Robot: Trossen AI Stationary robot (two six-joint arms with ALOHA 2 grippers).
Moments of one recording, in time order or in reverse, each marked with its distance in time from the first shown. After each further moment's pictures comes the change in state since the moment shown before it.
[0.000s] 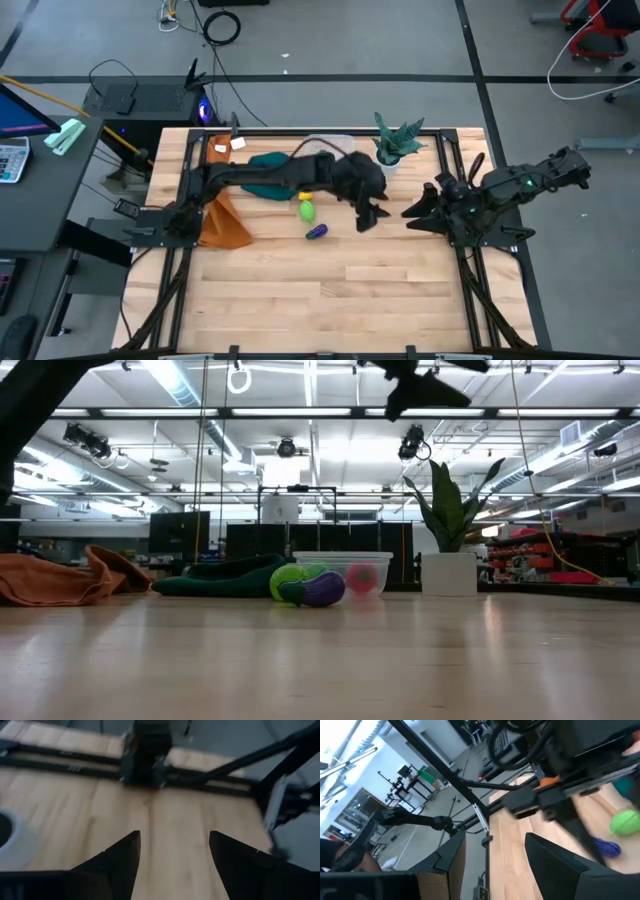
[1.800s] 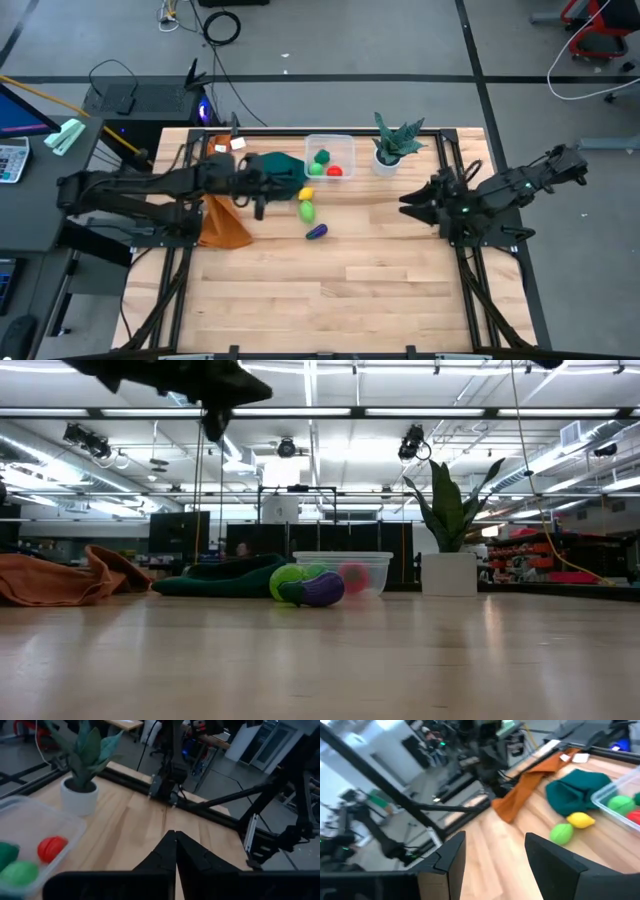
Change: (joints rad) left arm 0.098 -1.103 -1.418 0.683 -0.056 -0.204; right arm 0.057 0.019 0.000 -0.070 0.335 0.012
